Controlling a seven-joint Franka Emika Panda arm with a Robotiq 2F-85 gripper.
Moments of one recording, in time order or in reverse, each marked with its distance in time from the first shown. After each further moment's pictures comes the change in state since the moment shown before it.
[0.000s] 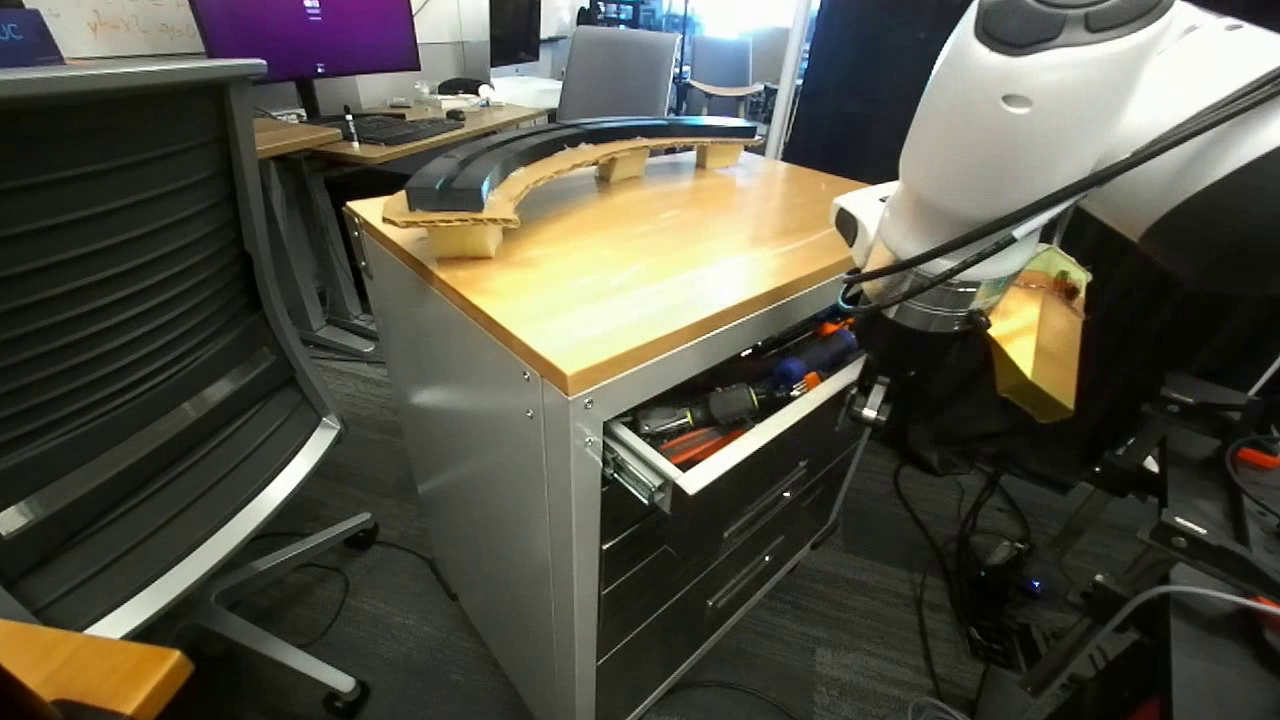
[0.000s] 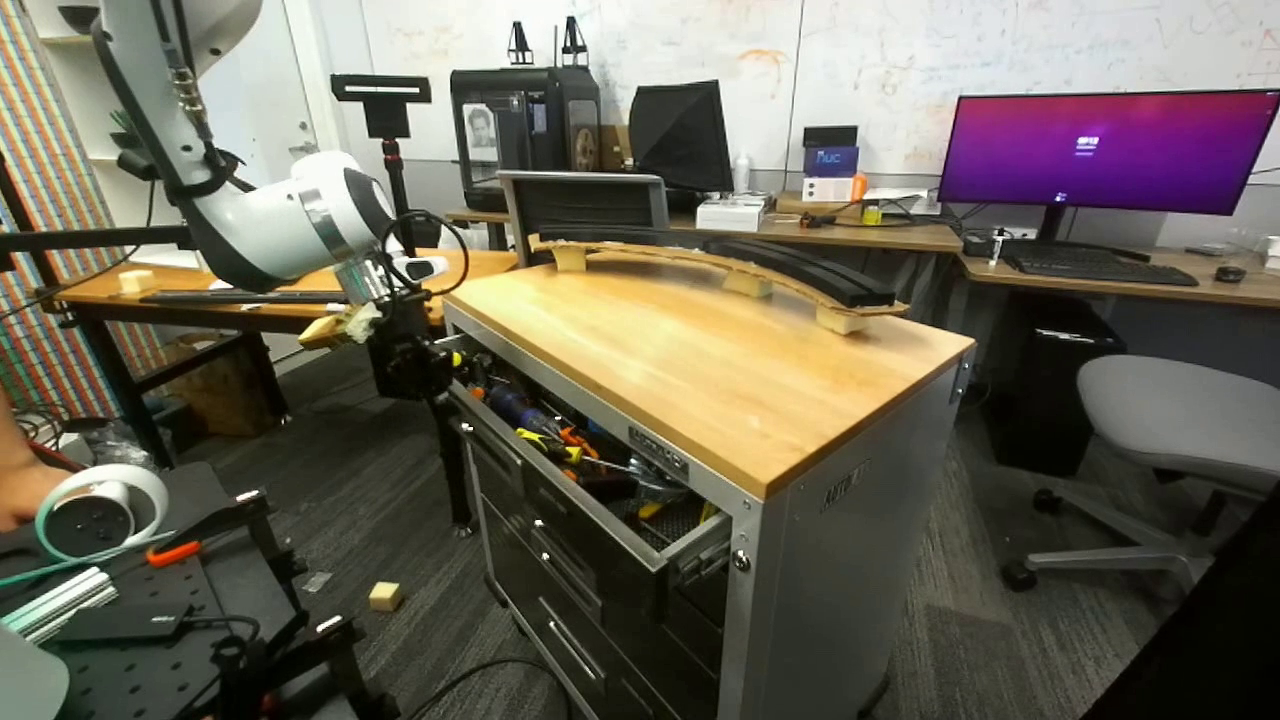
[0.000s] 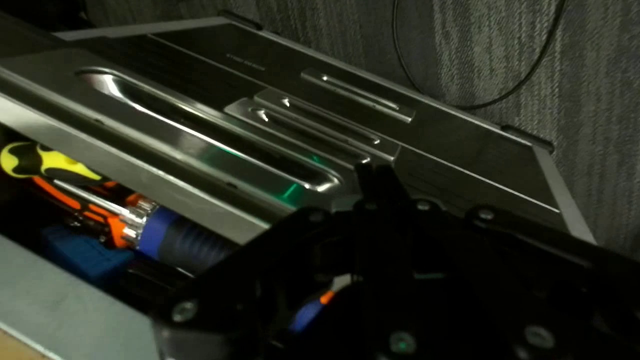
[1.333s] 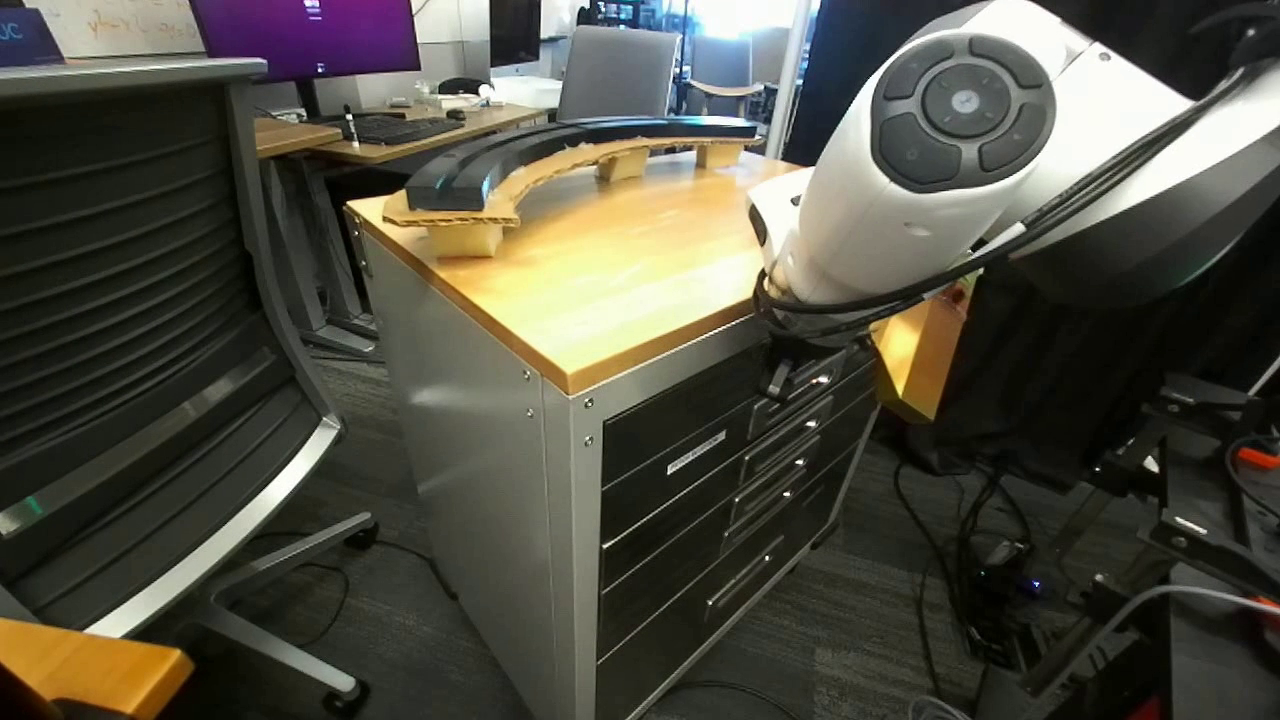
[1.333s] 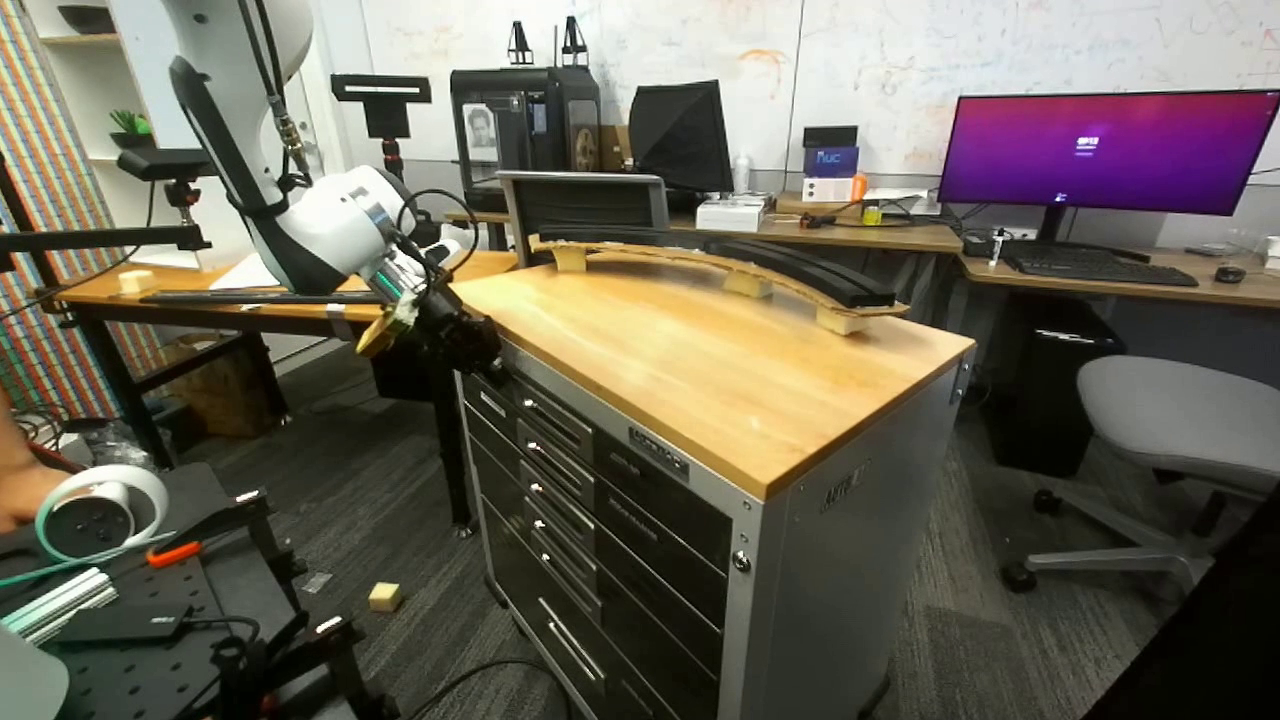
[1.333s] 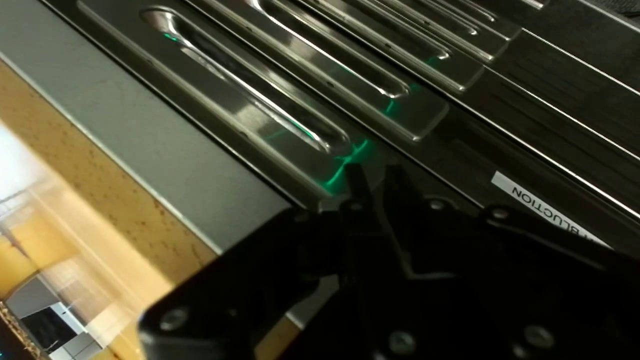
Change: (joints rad) arm -0.091 0.152 0.148 0.253 -0.427 -0.260 0.269
